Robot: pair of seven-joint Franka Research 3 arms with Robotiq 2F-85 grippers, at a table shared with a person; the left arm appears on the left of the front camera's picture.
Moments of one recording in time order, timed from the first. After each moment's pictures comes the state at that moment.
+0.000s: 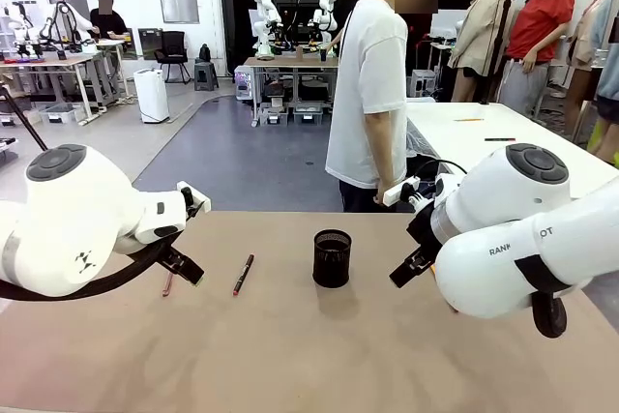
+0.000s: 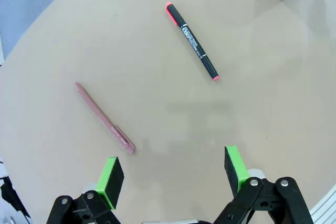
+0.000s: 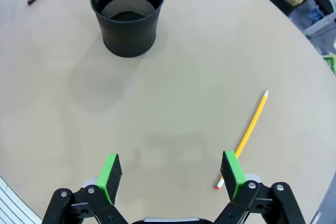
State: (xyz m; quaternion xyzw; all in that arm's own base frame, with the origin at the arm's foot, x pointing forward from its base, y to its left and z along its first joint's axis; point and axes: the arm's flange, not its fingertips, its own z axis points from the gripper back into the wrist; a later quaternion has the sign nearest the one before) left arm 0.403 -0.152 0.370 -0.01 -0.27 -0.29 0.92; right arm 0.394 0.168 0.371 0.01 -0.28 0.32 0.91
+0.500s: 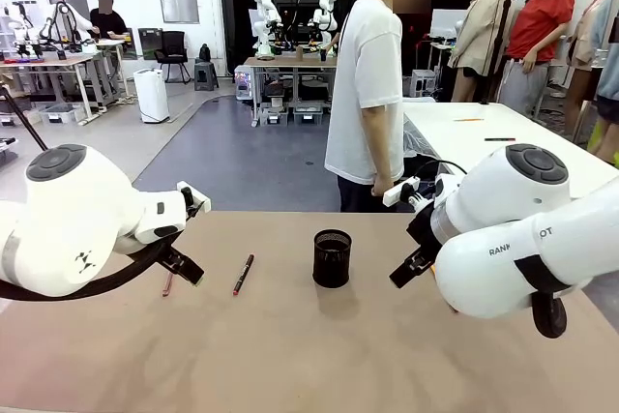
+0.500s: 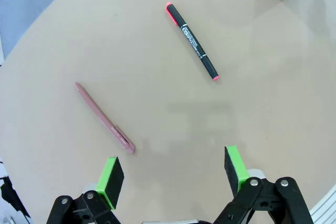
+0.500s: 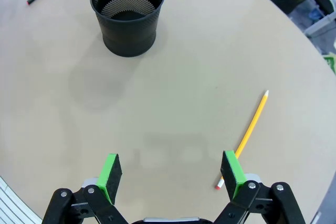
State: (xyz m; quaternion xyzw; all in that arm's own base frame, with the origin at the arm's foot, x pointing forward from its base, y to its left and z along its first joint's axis) left arm 0.403 -0.152 0.370 -0.01 -0.27 -0.29 0.92; right arm 0.394 0.168 0.370 0.01 -0.27 0.32 0.91
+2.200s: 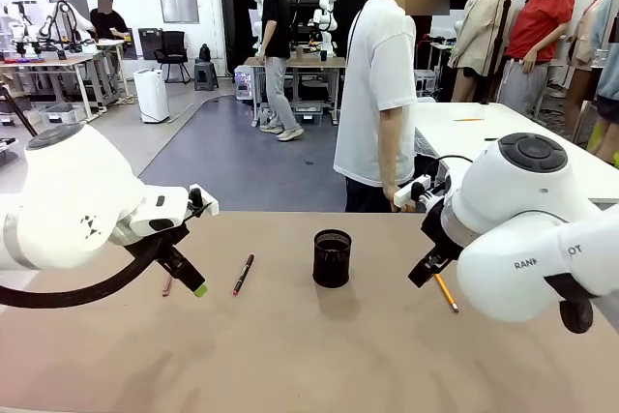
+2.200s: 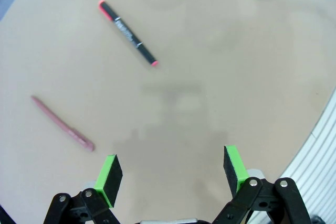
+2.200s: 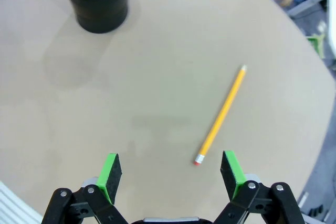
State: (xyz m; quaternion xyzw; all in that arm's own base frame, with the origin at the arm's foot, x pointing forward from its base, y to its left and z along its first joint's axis) left arm 0.395 -0.164 0.388 -0.08 -0.19 -0.39 0.90; right arm 0.392 0.158 0.377 -0.03 -0.24 0.31 0.92
